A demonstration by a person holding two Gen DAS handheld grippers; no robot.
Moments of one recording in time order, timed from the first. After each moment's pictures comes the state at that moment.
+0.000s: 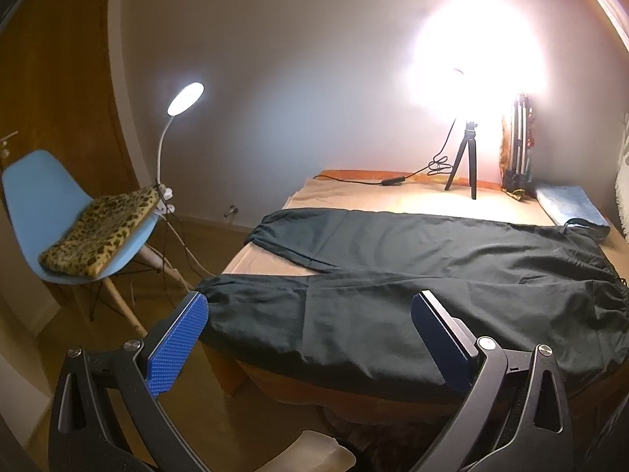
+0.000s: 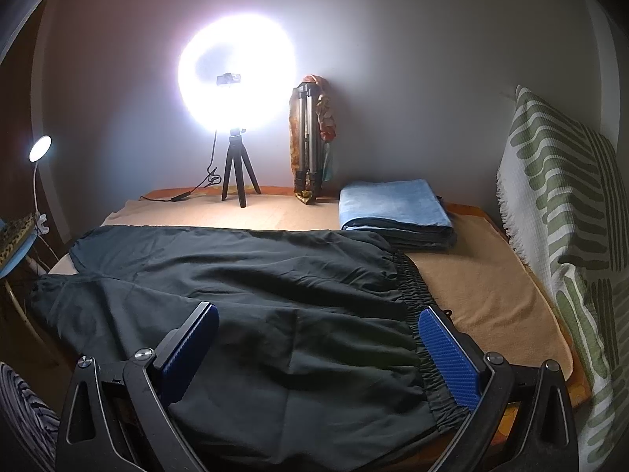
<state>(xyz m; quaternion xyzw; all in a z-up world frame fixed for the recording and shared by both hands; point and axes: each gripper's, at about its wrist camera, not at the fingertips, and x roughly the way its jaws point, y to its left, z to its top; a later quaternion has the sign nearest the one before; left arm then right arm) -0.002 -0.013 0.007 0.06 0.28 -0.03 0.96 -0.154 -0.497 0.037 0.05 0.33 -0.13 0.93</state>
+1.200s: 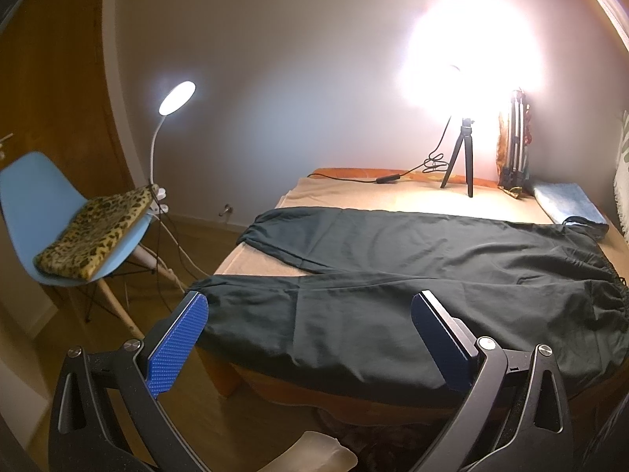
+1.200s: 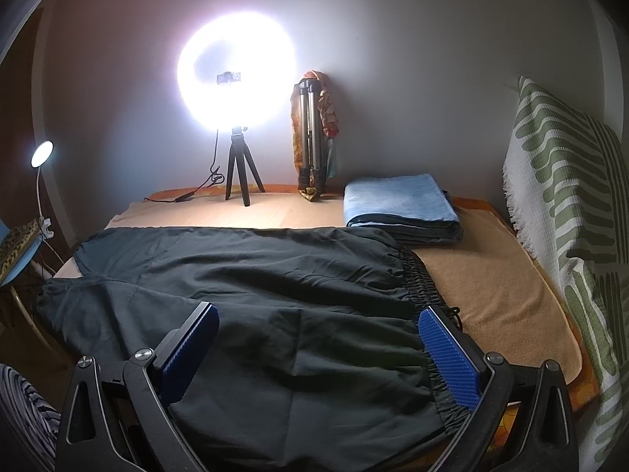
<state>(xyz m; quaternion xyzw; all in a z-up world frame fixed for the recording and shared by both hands) 0.000 -0.022 0.003 0.06 0.28 -0.03 0.96 -0.150 -0.504 0.035 0.06 0.34 -0.12 0.93</state>
